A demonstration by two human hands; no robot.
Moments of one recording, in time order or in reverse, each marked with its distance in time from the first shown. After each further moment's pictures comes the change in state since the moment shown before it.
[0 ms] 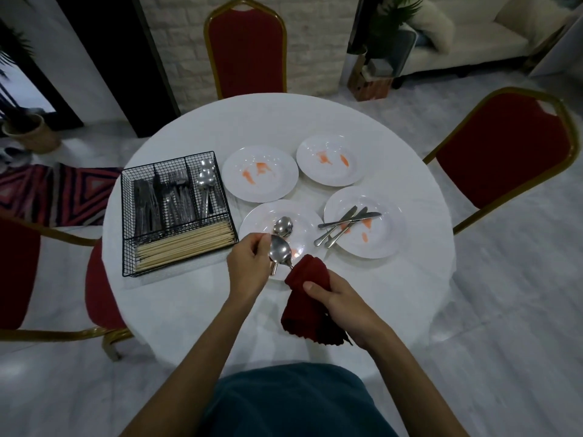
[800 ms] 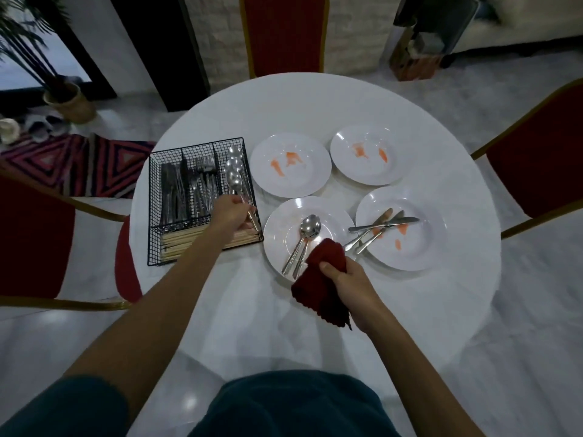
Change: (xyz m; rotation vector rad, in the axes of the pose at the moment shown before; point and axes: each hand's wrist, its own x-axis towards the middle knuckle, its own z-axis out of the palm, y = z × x) left_hand 0.158 -0.029 -0.047 -0.024 -0.046 -0.427; right_hand 0.068 -0.016 0.018 0.034 0.163 0.145
